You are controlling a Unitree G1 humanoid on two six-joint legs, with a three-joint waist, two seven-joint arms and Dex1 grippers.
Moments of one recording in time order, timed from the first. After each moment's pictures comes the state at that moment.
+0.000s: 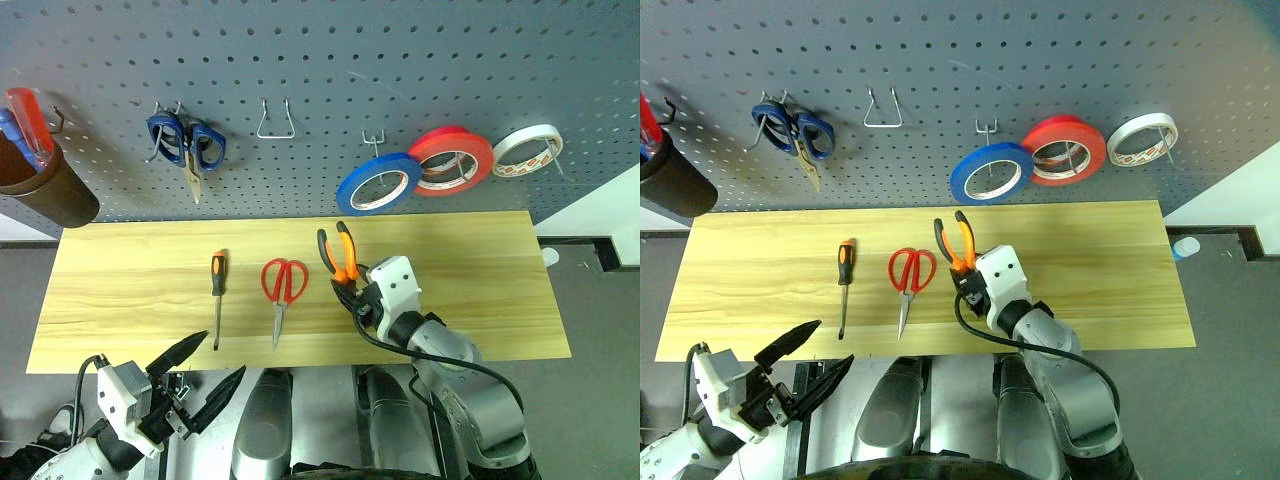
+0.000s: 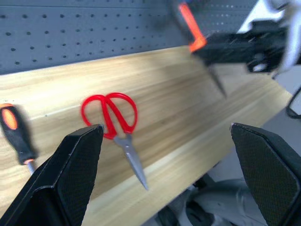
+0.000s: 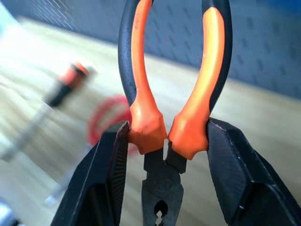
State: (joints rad) left arm 0.72 0.41 0.25 -0.49 -0.56 -0.10 -0.85; right arm 0.02 -0.15 0.27 -0.66 0.10 0.66 0.33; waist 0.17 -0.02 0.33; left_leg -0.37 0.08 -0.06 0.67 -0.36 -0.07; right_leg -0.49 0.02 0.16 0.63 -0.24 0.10
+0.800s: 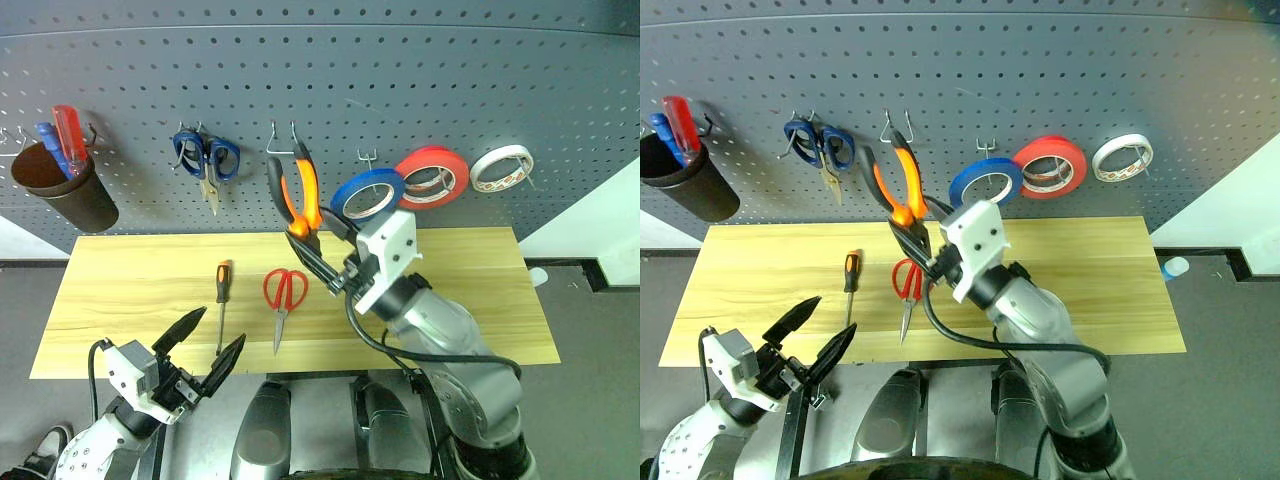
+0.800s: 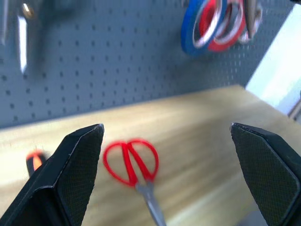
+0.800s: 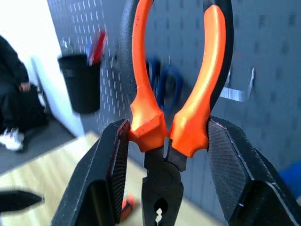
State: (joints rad) left arm 0.53 0.28 0.21 -0.37 -0.54 -0.18 -0.80; right arm -0.26 -0.07 0.34 -0.69 0.18 0.56 0.30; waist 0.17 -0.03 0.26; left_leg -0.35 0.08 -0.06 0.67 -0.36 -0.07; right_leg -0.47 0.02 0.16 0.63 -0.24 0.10
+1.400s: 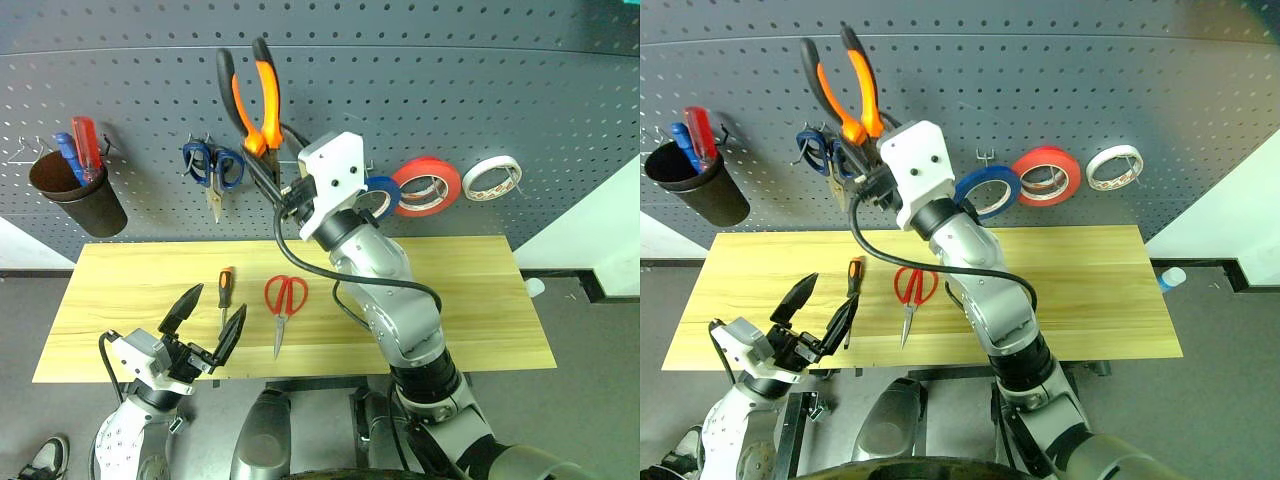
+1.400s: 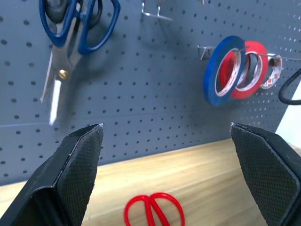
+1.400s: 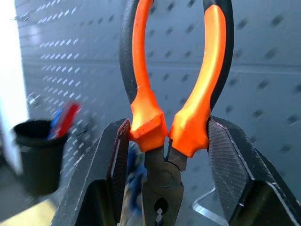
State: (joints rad) left arm 0.40 0.17 0.19 -0.22 -0.49 -0.36 -0.76; right arm -0.57 0.13 0.33 -0.29 0.02 0.29 0.14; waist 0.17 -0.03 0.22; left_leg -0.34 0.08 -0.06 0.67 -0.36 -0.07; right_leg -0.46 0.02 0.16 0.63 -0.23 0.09
